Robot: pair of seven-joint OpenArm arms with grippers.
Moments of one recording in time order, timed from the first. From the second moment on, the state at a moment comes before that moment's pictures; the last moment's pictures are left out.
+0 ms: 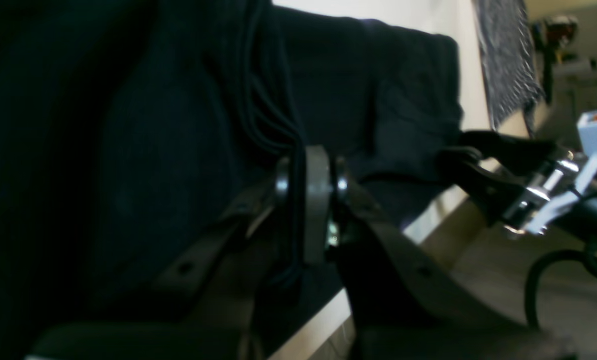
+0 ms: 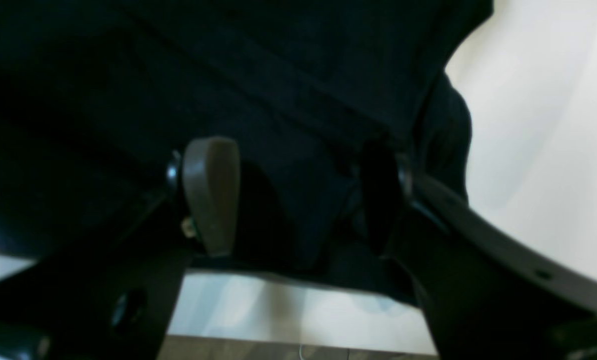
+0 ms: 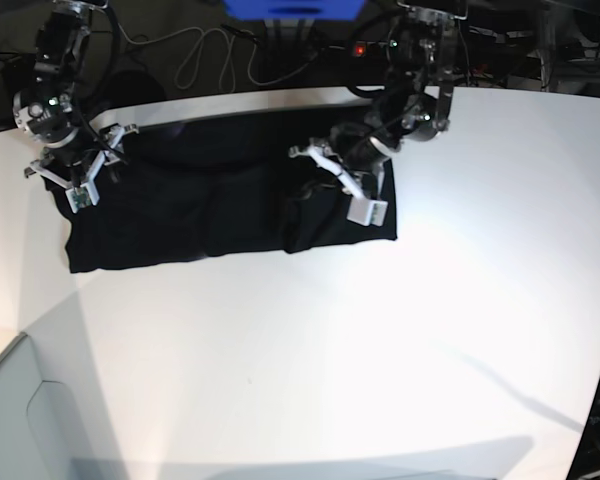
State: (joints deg) left arm 16.1 -3.3 6.4 100.9 -43.7 -13.0 45.8; right arm -20.5 10.0 23.3 103.7 2.2 35.0 -43.5
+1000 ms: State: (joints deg) left arm 11.1 -0.2 14.9 96.1 -43.9 -13.0 45.9; right arm -19.4 10.3 23.3 103.7 2.2 35.0 -43.7
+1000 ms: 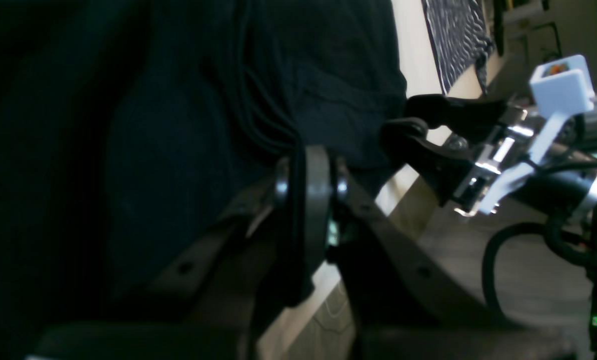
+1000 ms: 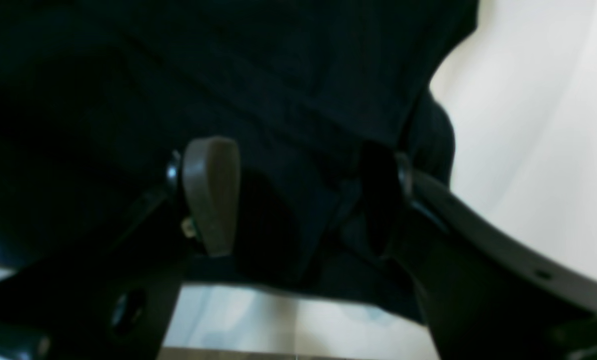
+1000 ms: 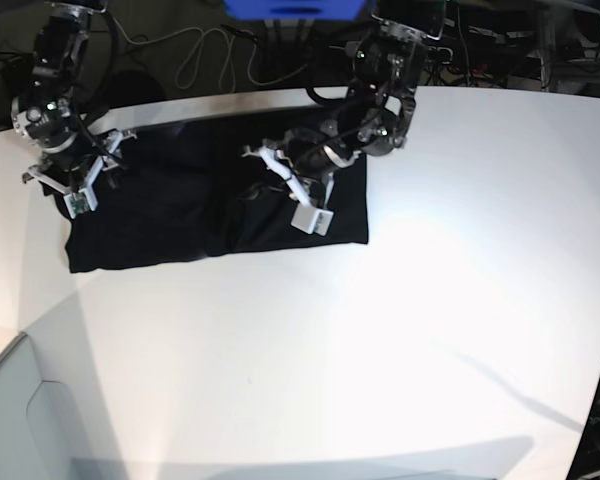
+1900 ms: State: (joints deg) left arm 9.2 -0.2 14.9 98.8 -43.9 -13.0 45.7; right arm -19.7 10.3 23.2 103.7 2.2 35.0 -43.7
